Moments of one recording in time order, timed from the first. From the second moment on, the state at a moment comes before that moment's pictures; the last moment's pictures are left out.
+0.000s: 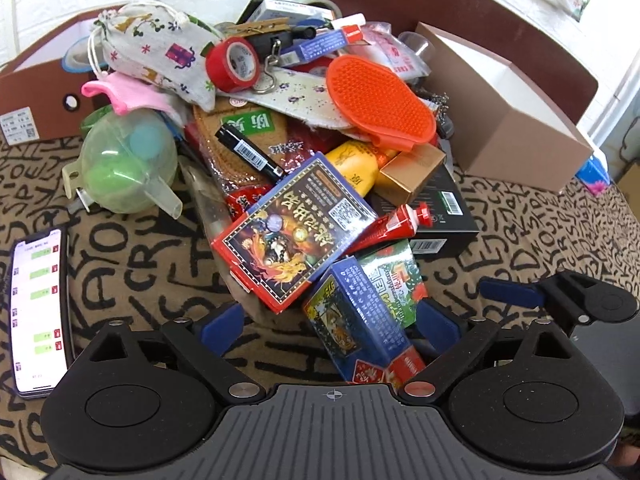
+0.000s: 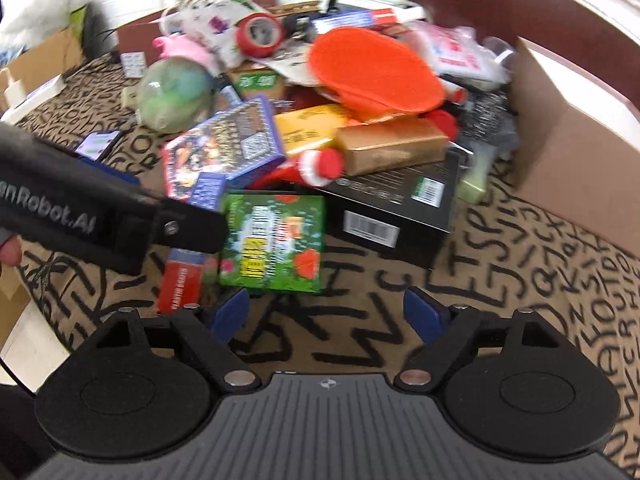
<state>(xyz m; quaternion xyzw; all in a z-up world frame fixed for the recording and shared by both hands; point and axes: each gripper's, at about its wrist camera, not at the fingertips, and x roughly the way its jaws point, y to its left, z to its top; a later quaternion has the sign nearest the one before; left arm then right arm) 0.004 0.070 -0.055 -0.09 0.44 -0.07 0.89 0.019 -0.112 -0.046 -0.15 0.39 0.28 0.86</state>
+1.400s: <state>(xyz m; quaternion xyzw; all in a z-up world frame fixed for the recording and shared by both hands) 0.010 0.062 -0.092 -0.11 0.53 -0.15 0.83 0.032 -0.122 -0.055 -0.13 0.42 0.25 0.86</state>
